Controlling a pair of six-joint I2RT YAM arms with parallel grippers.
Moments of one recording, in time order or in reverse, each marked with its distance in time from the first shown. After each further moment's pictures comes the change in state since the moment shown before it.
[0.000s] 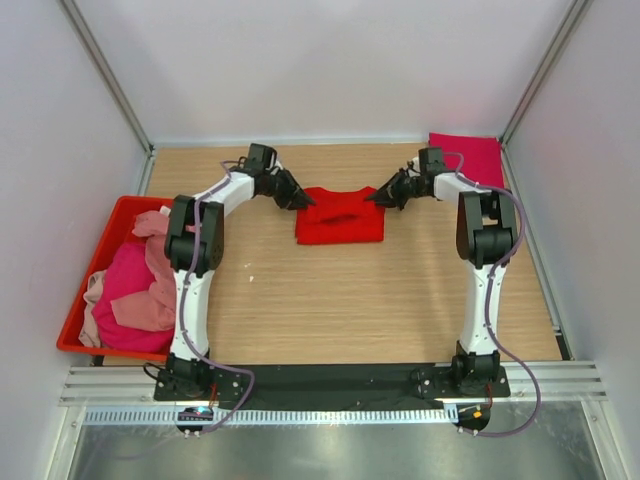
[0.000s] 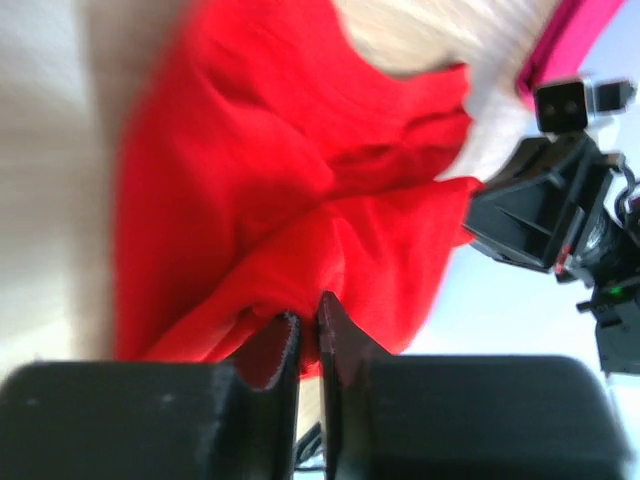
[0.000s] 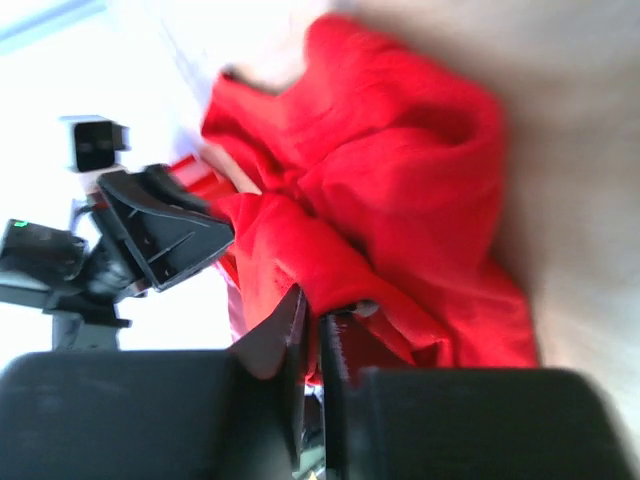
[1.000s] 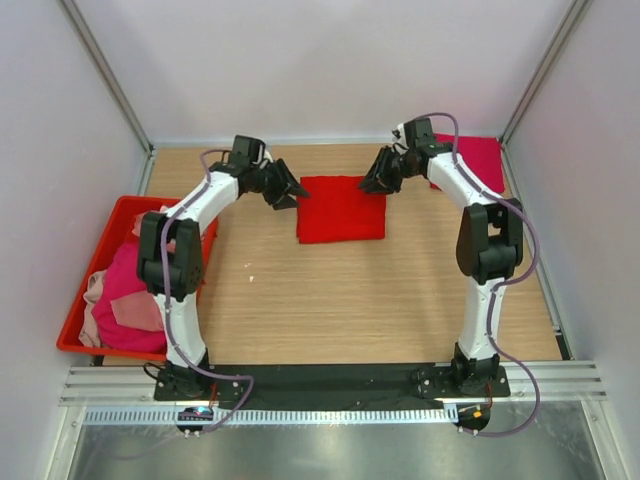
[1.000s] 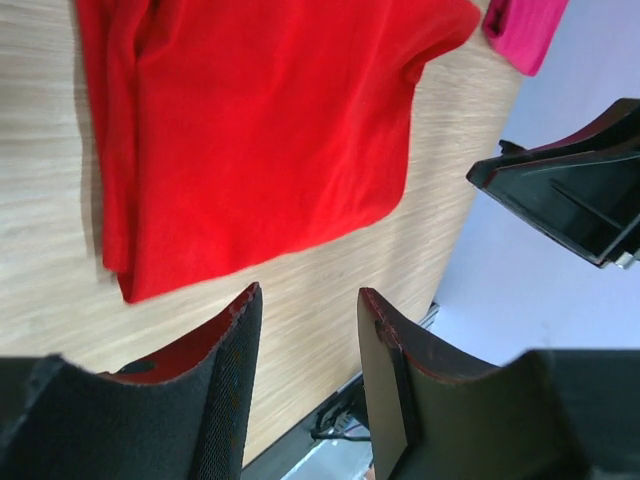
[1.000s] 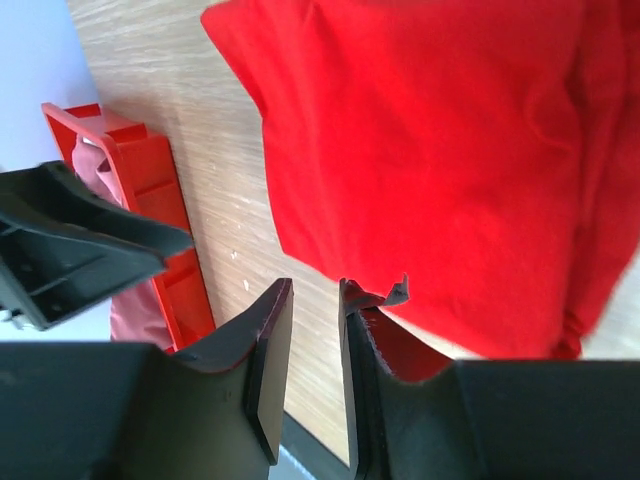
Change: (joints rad) left arm 0.008 -0.303 -0.158 -0.089 -0.063 0.088; right arm 0.106 -0.186 0.162 -0.317 0.247 -0.315
